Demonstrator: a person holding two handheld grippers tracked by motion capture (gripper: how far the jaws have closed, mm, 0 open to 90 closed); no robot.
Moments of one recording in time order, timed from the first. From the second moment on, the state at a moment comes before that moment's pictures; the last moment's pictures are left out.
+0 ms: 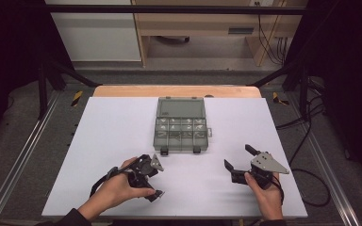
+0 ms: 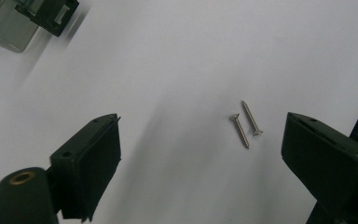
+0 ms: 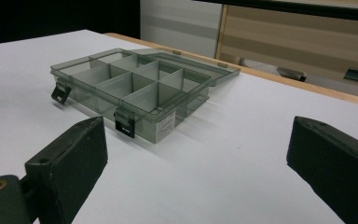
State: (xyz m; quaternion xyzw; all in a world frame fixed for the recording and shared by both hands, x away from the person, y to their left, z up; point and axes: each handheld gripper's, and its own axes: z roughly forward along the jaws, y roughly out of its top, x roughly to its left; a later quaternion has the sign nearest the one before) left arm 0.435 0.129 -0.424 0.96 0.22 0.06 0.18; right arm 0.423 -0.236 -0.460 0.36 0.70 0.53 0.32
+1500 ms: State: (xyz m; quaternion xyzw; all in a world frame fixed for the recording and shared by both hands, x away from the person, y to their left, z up) left arm 0.432 0.118 -0.448 0.96 0.23 0.00 0.18; right arm 0.424 -0.237 -0.461 0.36 0.70 0.52 0.32
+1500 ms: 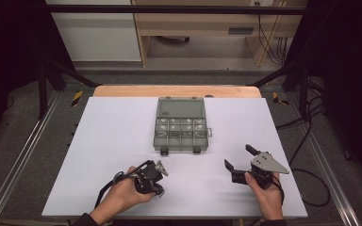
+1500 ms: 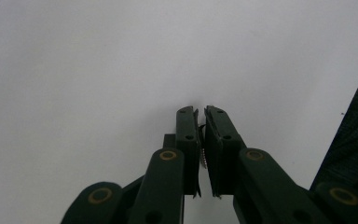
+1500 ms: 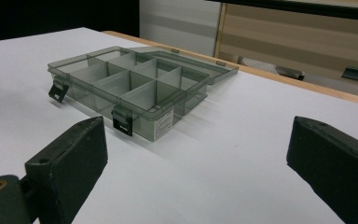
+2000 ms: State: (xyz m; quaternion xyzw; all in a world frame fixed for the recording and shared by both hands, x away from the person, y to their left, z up) left arm 0.432 0.121 -0.449 0.95 0.23 0.01 0.19; right arm 0.424 -0.237 -0.461 0.36 0.70 0.52 0.32
